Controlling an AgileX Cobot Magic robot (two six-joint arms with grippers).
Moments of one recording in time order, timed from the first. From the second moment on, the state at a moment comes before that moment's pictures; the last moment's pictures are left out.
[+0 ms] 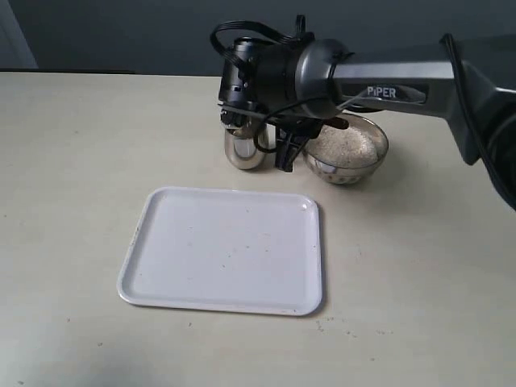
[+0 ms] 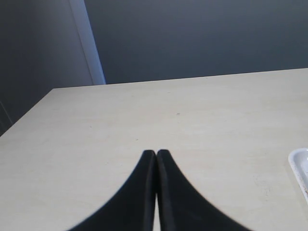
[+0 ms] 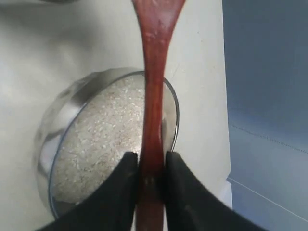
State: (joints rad) left arm -0.05 0.00 0.00 0.03 0.23 0.07; right arm 0.90 2.17 -1.64 -0.92 1.11 0.08
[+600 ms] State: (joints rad) left arm -0.05 0.00 0.00 0.03 0.23 0.07; right arm 0.93 2.17 -1.63 -1.01 1.12 0.17
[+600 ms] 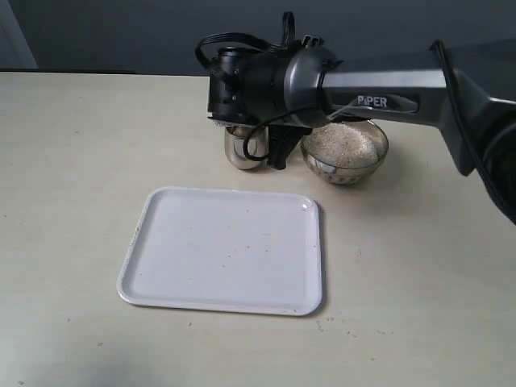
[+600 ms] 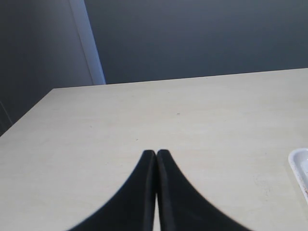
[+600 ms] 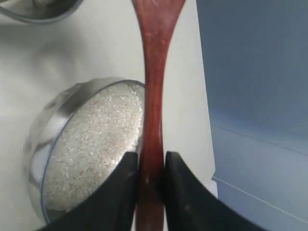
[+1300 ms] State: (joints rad) left arm -0.05 0.00 0.00 0.03 0.23 0.07; right arm 0.95 2.17 -1.57 -1.11 1.12 0.25
